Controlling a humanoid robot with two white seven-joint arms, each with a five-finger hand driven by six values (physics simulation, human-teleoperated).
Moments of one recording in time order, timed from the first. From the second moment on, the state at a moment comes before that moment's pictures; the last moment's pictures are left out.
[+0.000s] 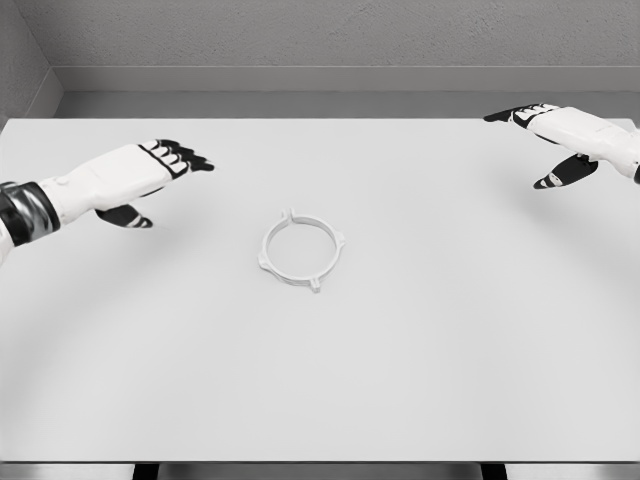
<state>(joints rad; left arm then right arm) -0.41 0.55 -0.13 -1.50 -0.68 -0.61 -0.61 -0.66 -0.62 0.22 -1.07 0.47 -0.61 0.61</state>
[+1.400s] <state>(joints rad) -0.46 0.30 -0.28 -1.43 -0.78 -0.61 -0.61 -0.66 -0.62 0.22 -1.07 0.47 -0.61 0.61</state>
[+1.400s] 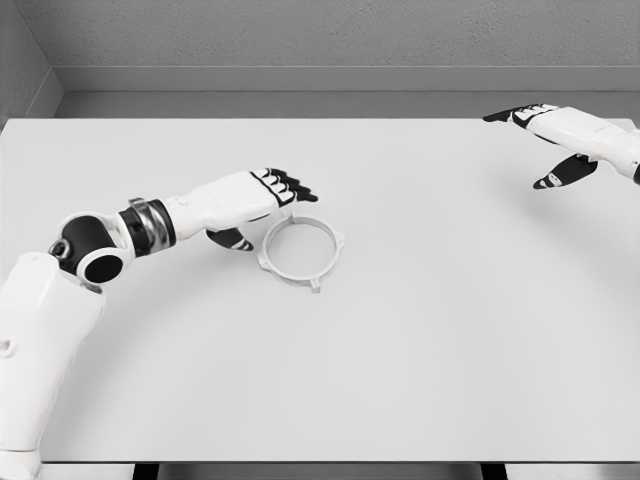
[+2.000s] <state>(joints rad) -0.47 0.27 -0.27 -1.38 -0.82 -0.61 -0.61 -0.66 -0.62 0.22 -1.07 0.47 -0.61 0.61</state>
